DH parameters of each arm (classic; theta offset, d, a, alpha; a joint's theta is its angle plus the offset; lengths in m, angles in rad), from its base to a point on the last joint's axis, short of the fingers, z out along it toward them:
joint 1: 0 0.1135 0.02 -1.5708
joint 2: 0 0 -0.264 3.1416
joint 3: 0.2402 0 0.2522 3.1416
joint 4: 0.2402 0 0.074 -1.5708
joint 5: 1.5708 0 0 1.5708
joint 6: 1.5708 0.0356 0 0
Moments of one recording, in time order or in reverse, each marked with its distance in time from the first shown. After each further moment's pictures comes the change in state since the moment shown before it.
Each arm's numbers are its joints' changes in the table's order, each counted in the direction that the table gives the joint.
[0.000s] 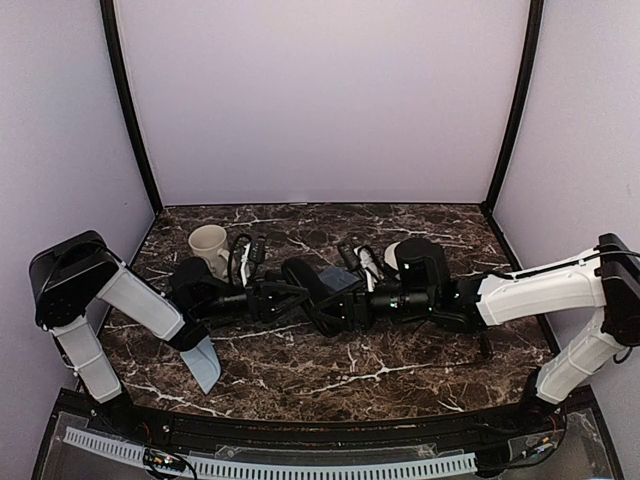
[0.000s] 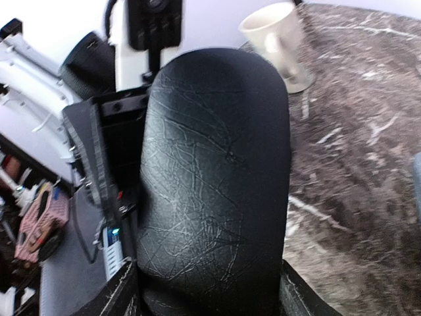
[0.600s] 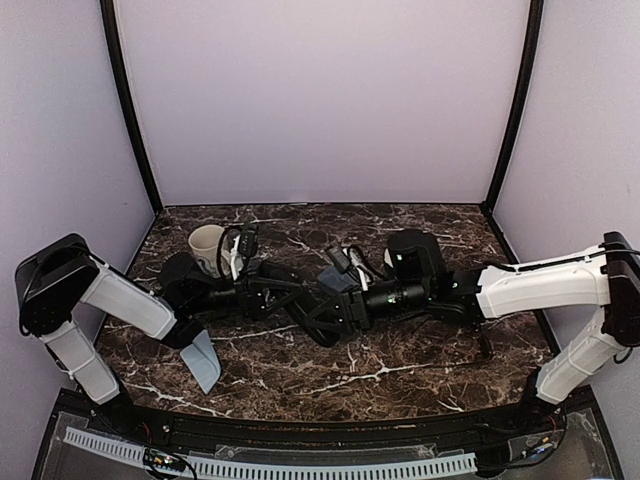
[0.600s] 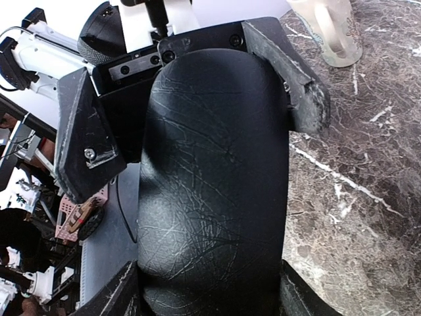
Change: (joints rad) left arm 0.000 -0.090 -0.008 -0.021 0.047 0.002; right arm 0.008 -0.002 0.092 0.146 -0.188 0.070
